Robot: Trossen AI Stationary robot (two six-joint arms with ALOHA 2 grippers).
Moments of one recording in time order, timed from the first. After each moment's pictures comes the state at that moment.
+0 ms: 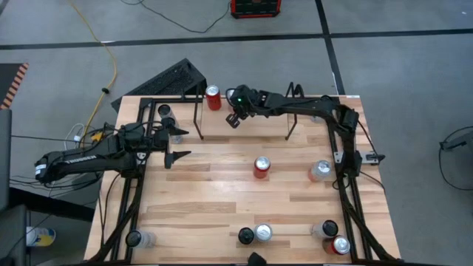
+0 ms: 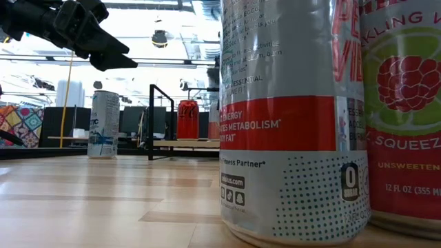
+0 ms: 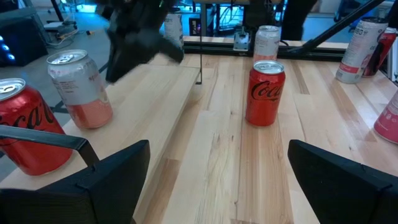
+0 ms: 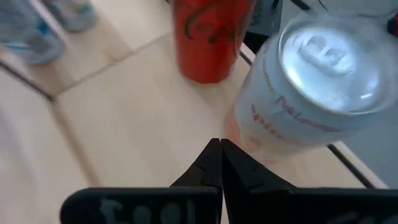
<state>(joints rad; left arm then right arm) 0.29 0.45 0.37 -0.09 0.07 0.02 -0.38 1.96 1.61 -0.44 0.21 0.17</state>
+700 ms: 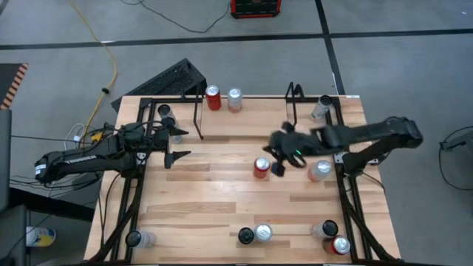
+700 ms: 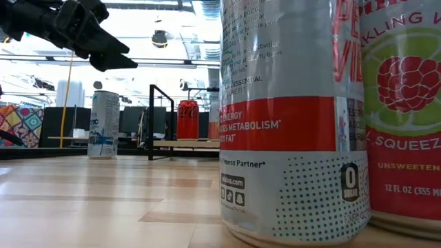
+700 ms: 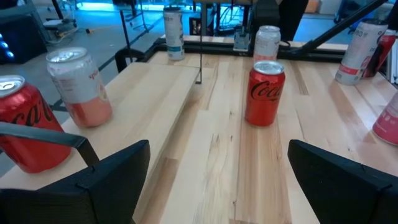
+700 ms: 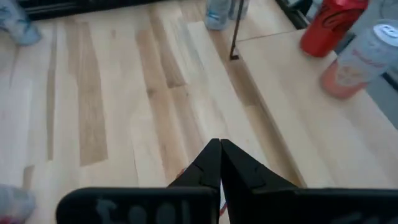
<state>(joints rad) 0.29 0.45 0.37 -0.09 0.07 0.01 0.17 1.27 1.20 -0.66 0.39 0.31</state>
